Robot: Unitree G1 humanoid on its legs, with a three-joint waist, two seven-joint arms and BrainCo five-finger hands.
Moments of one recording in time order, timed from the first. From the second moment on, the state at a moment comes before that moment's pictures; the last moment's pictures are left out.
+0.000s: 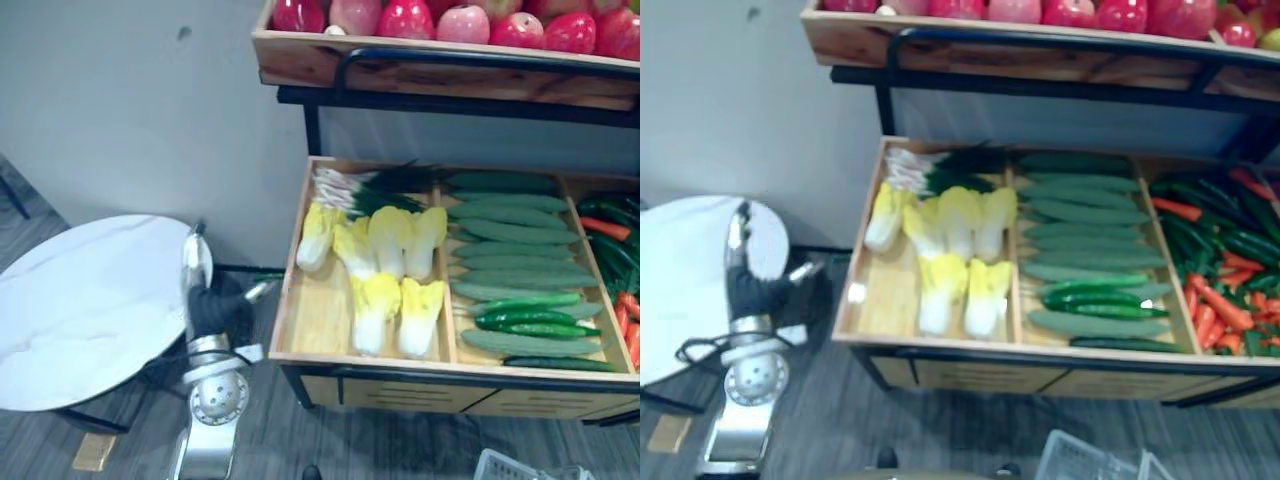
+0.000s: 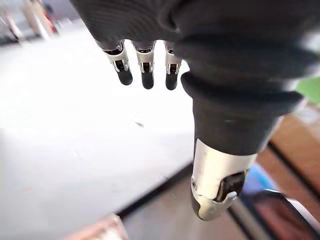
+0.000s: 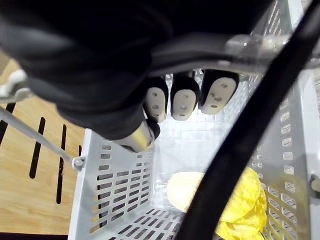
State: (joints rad) left arm 0.16 0.16 0.16 -0.15 0.38 -0.11 0.49; right arm 0.18 -0.18 -0.58 1.19 -0.12 0.01 -0.26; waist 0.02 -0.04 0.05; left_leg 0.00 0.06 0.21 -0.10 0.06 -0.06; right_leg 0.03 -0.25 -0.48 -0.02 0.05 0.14
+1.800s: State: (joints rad) left arm 0.11 0.15 0.20 1.11 0.25 0.03 0.20; right arm 0.06 -0.13 -0.41 1.14 -0.16 -0.01 -0.21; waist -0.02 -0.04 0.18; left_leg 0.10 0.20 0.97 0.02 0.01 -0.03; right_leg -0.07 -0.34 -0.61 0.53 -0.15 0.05
